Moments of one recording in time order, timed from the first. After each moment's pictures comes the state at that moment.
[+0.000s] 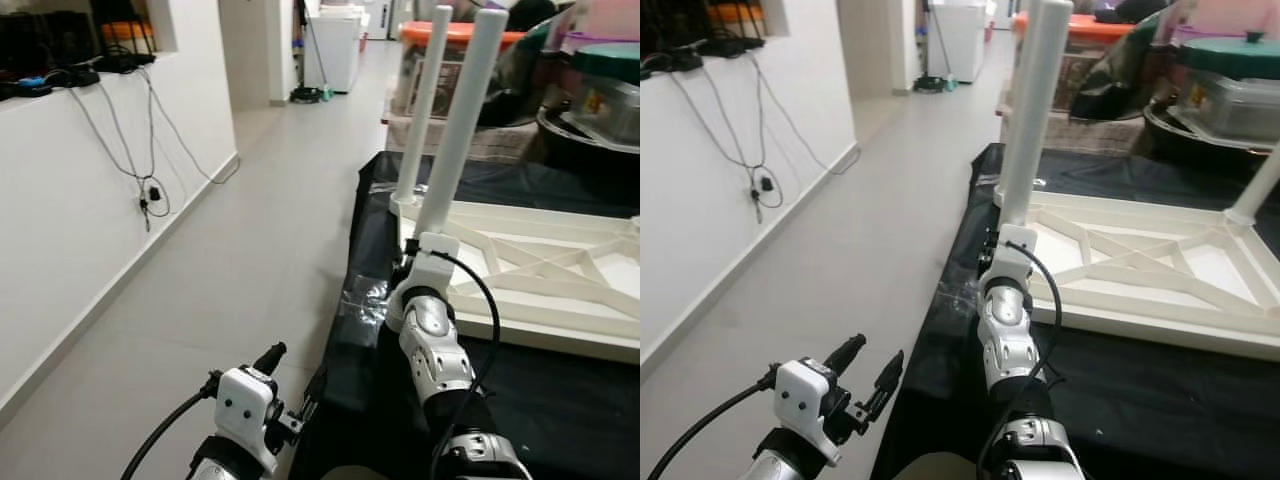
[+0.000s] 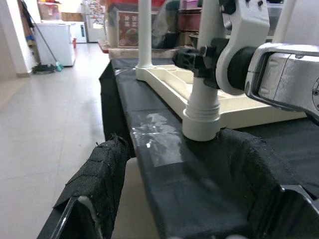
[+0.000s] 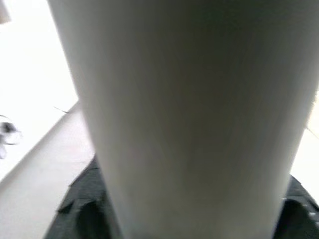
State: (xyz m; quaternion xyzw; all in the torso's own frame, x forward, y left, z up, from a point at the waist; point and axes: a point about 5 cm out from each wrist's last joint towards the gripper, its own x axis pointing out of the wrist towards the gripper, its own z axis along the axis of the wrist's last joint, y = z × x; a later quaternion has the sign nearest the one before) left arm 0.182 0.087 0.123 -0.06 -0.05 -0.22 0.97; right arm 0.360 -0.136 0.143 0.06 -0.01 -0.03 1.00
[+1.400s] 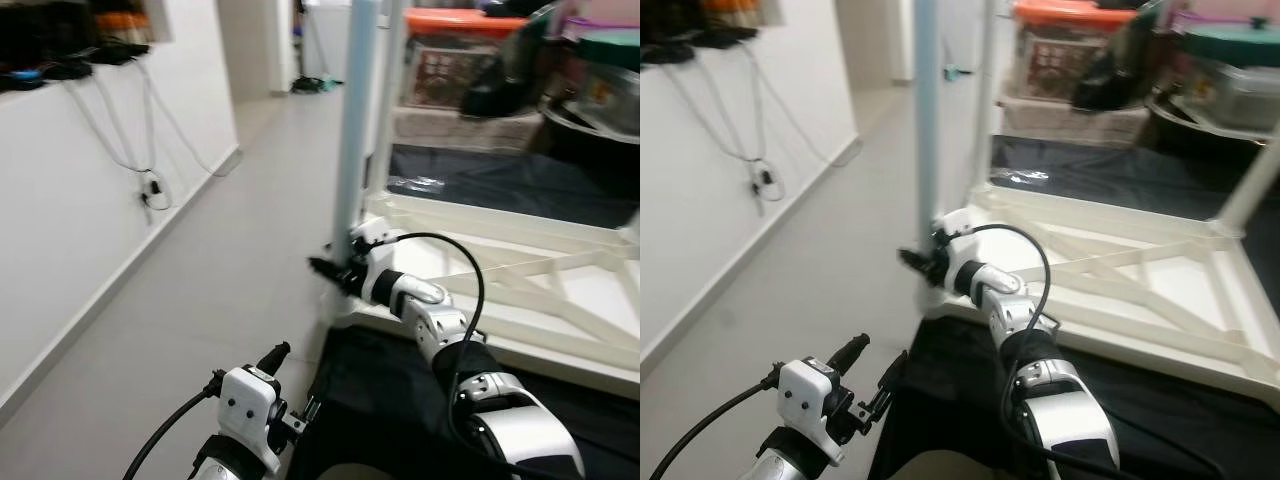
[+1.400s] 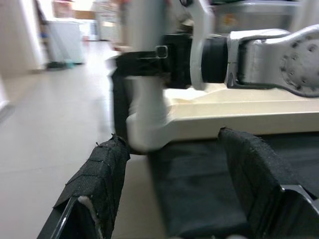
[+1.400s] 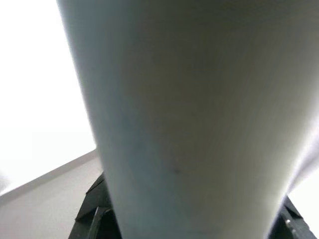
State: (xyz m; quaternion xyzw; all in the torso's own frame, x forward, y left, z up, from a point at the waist) left arm 0.182 0.086 0.123 -0.06 -0.05 -0.22 0.97; right arm 0.383 -0.125 0.144 -0.01 0.05 0.17 0.98
